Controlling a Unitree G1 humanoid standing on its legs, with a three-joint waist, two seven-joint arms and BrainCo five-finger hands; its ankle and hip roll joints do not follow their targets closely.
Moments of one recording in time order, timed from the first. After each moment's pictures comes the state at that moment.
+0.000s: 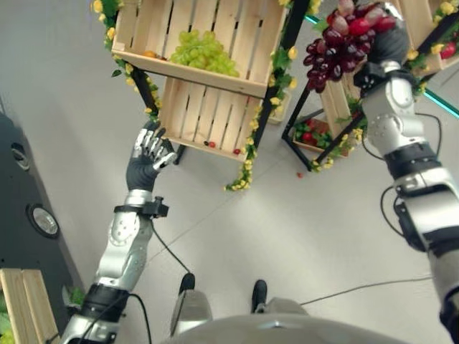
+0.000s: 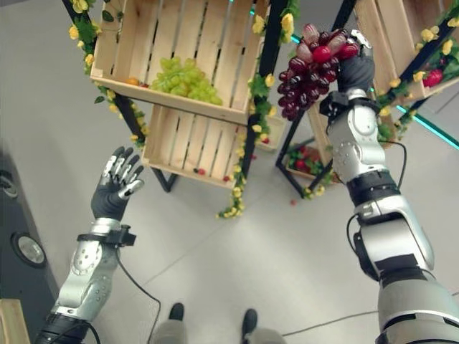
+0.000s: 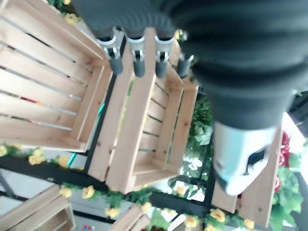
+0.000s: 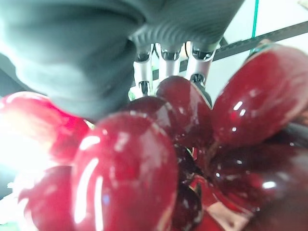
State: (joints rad) left arm -0.04 0.45 -0.16 -0.05 -0.63 -0.31 0.07; right arm -1.02 -0.62 0.28 0.61 0.99 -0.28 -0.21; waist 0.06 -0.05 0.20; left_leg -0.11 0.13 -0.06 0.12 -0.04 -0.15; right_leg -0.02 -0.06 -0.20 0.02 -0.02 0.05
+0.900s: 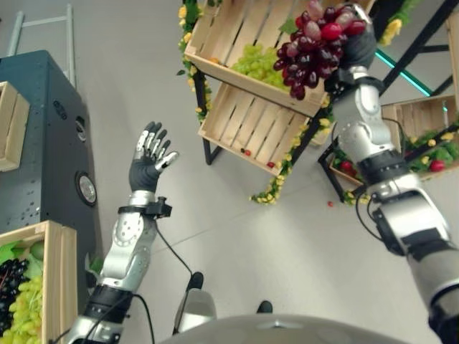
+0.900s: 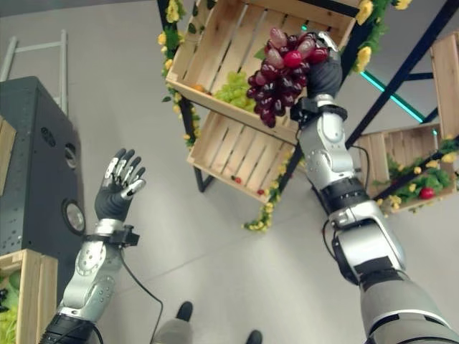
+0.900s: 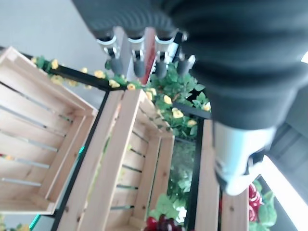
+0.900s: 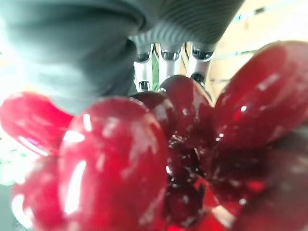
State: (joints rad) left arm -0.02 0.44 -0.13 -0.06 -0.63 -0.31 0.10; right arm -1.01 -0.50 0.29 0.60 0.94 -0.30 -0.24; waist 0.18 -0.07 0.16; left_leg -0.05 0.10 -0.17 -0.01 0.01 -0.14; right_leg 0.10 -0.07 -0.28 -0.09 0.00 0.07
